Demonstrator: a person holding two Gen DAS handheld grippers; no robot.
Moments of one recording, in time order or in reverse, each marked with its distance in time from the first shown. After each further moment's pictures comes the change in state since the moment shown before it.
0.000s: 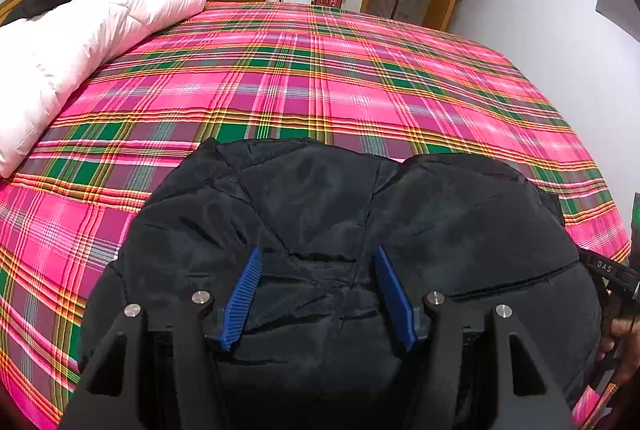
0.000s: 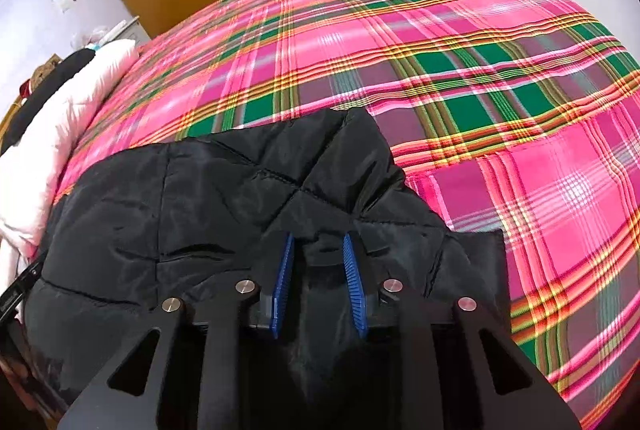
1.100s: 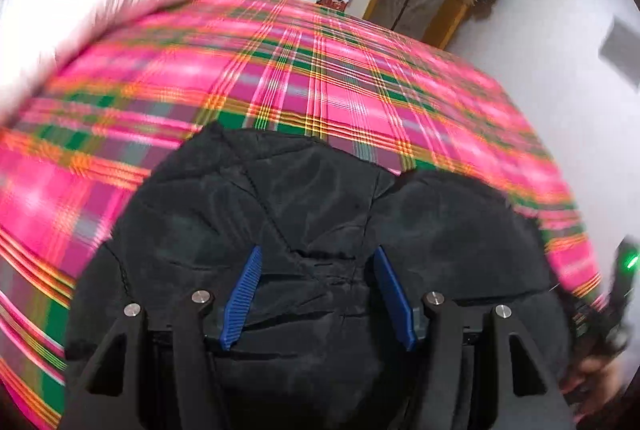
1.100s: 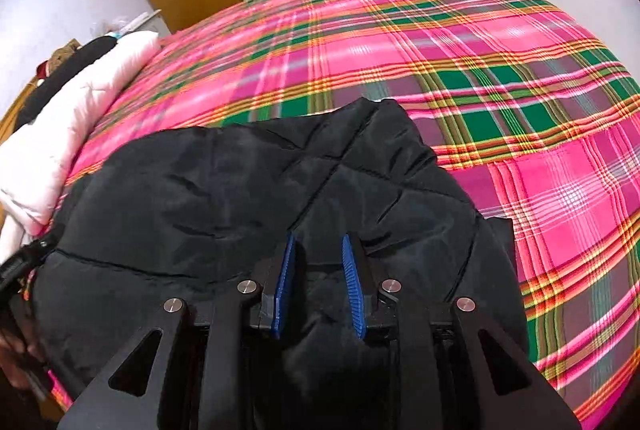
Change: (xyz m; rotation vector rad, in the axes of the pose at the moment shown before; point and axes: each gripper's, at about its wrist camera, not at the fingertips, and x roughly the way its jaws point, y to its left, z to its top) left arm -0.006 0.025 -0.001 -0.170 0.005 -0.135; right arm -0.022 0.020 -0.019 -0.057 -0.033 0.015
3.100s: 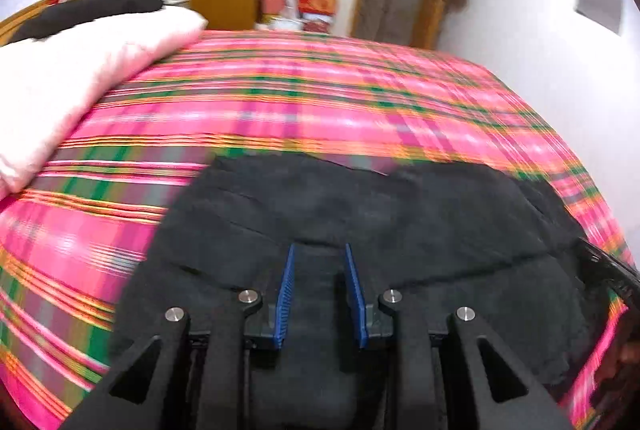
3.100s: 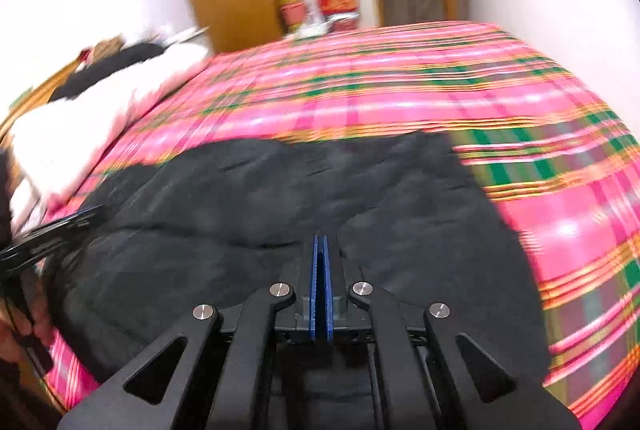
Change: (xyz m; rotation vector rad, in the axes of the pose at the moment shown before) left arm -0.034 -0.016 -0.016 0.192 -0.110 0.129; right arm -0.055 0.021 -0.029 -0.075 -0.193 0.003
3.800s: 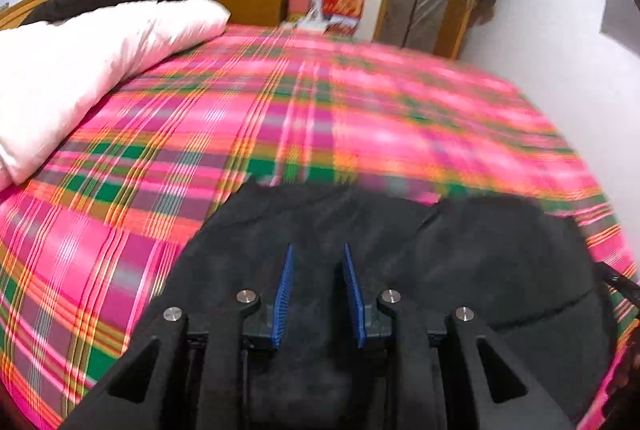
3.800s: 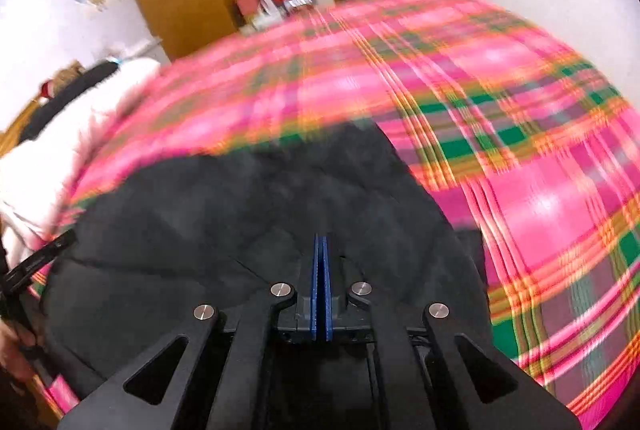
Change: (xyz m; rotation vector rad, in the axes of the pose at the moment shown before) left arm 0.027 0.011 0.024 -0.047 -0.019 0.007; right arm 0.016 -0.011 0.031 0.042 0.037 0.031
